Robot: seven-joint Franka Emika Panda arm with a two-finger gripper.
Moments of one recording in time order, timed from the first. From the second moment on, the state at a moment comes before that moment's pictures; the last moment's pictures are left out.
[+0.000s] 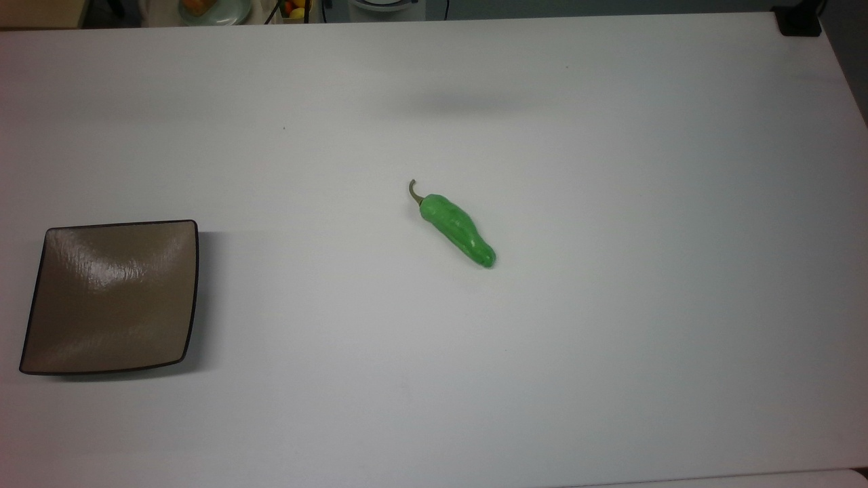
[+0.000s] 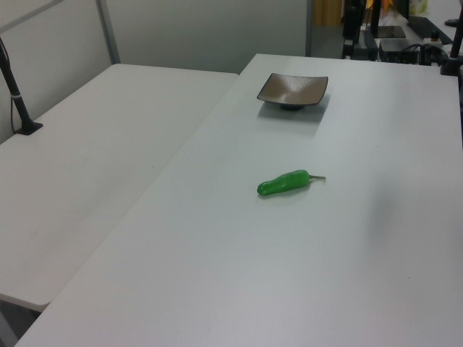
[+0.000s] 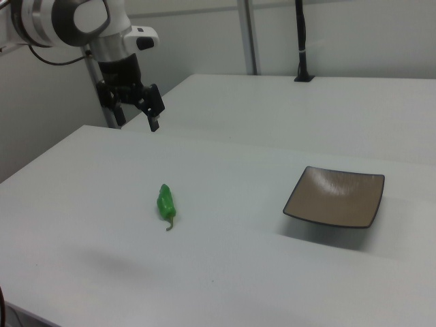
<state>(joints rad) 0.20 -0.04 -0.08 -1.61 0.04 1.63 -0.02</state>
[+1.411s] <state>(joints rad) 0.19 0.04 -0.07 -1.62 0.14 1.70 -0.46</state>
